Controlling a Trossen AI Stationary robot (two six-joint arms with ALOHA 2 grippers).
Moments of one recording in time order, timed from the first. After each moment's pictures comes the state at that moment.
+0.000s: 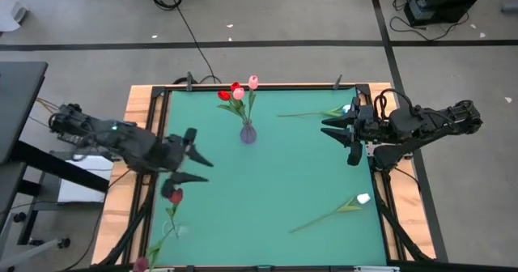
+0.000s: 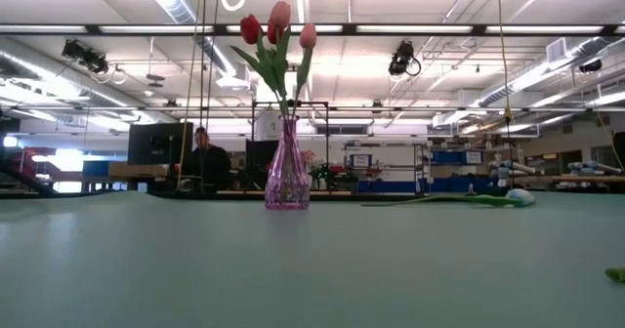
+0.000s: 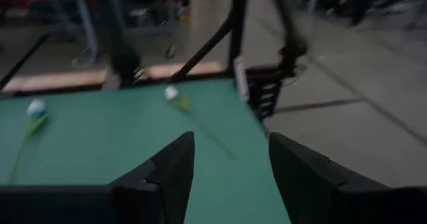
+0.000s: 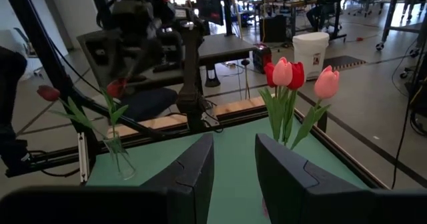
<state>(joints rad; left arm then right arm) -0.40 0.89 1.05 -0.41 -0.12 -0.10 0.29 0.80 1.04 -0.38 0.47 0.22</state>
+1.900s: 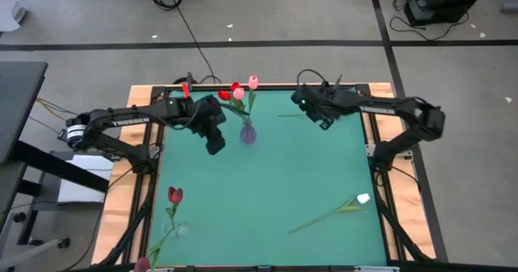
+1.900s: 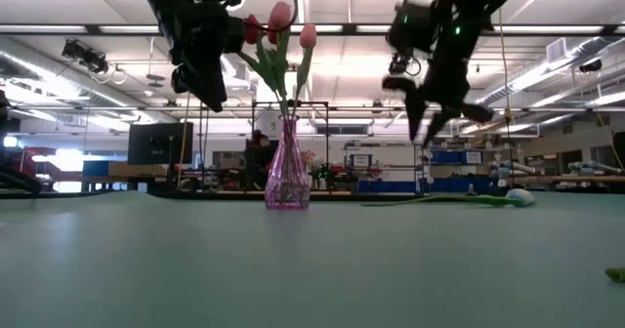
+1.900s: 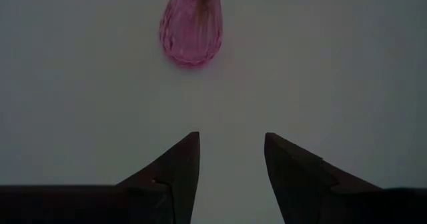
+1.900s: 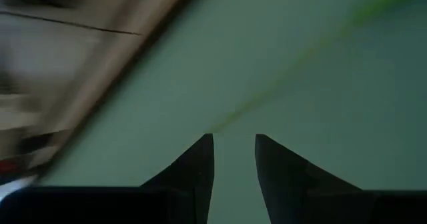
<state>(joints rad) 0.29 1.28 1.05 -0.80 0.09 -0.23 -0.44 1.47 1.04 -0.67 0.32 1.78</state>
